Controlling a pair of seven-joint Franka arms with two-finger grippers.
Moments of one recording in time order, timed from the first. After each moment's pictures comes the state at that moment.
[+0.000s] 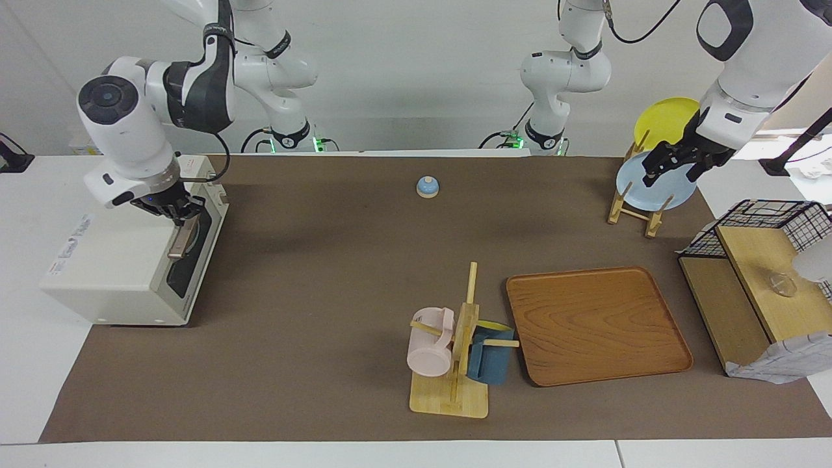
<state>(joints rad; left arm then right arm) -0.19 -0.06 0.14 -1.68 0.00 1.57 -0.07 0.04 0.04 -0.10 -1.85 -0.24 1.76 0.02</state>
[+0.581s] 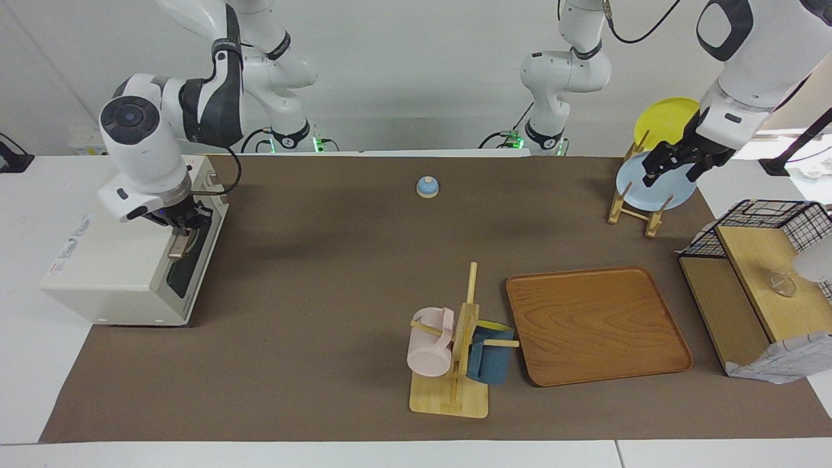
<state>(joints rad) -0.19 -0.06 0.14 -1.68 0.00 1.57 -0.07 0.05 0.07 -0.11 -1.86 -0.27 1.78 0.02</state>
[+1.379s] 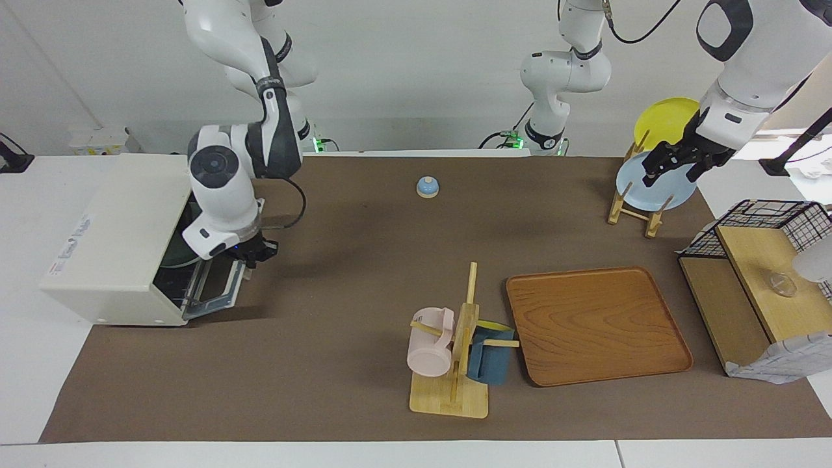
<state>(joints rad) -0.19 -0.06 0.14 -1.68 0.00 1.57 -0.07 0.18 0.25 -0.08 -1.94 -0.16 2.08 0.19</state>
